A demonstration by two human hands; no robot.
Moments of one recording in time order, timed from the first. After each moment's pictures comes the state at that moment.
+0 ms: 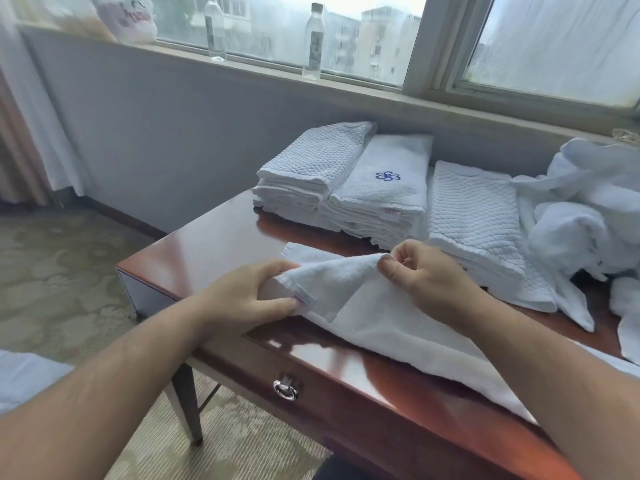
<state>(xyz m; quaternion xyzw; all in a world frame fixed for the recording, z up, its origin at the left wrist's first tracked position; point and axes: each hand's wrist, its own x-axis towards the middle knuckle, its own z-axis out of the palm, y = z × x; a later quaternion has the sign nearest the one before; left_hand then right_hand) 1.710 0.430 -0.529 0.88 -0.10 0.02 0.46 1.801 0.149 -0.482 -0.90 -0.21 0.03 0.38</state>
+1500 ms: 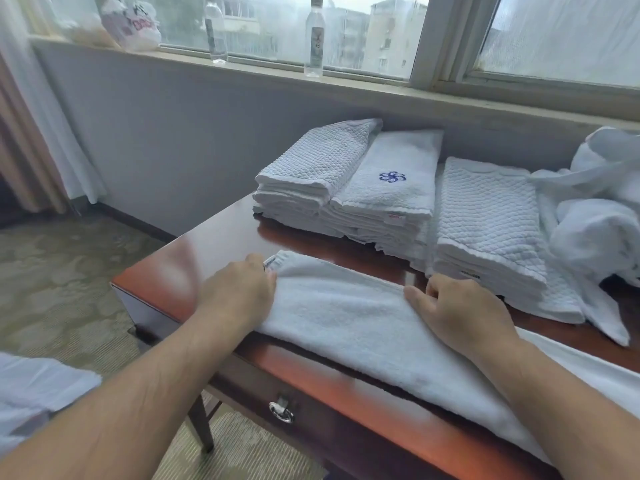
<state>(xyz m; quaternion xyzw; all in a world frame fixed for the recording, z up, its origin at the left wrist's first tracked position) 1.753 0.411 -0.533 0.96 0.25 0.08 0.11 1.838 0.112 -0.532 -0.98 -0.14 -0.11 0.10</state>
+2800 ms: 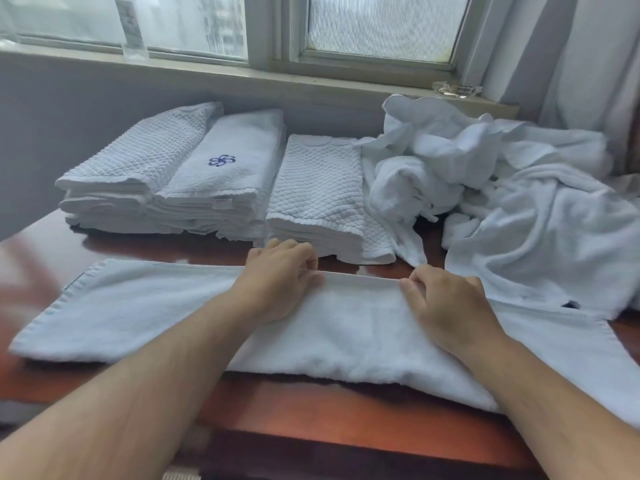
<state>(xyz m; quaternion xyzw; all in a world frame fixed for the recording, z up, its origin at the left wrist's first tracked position) 1.831 0.185 -0.530 0.96 -0.17 0.09 0.20 1.787 -0.085 -0.536 -0.98 -0.04 -0.16 0.13</state>
